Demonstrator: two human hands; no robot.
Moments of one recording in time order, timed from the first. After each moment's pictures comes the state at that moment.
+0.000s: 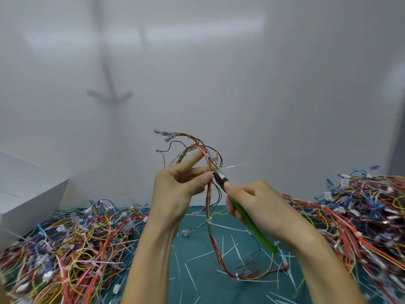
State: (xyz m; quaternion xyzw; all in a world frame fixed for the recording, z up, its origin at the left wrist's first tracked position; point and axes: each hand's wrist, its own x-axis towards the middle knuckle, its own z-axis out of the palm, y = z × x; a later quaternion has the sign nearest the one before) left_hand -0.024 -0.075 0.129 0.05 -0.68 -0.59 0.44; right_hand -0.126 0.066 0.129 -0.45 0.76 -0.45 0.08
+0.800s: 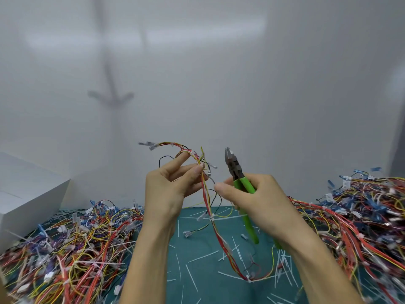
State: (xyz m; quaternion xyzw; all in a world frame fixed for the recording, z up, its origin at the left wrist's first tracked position) left_hand -0.019 -0.077 0.131 0.08 -0.59 -0.65 0.47; right_hand -0.122 0.062 0.129 -0.45 0.70 -0.55 0.05
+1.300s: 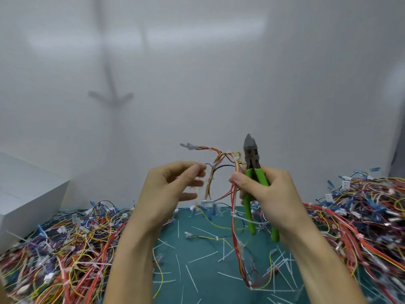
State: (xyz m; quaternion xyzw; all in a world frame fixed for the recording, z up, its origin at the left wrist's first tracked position) left_hand 0.002 -0.078 0.141 0.11 -0.73 -0.54 0.40; right_hand -0.130 0.062 0.128 -0.42 0.59 -0.69 0.04
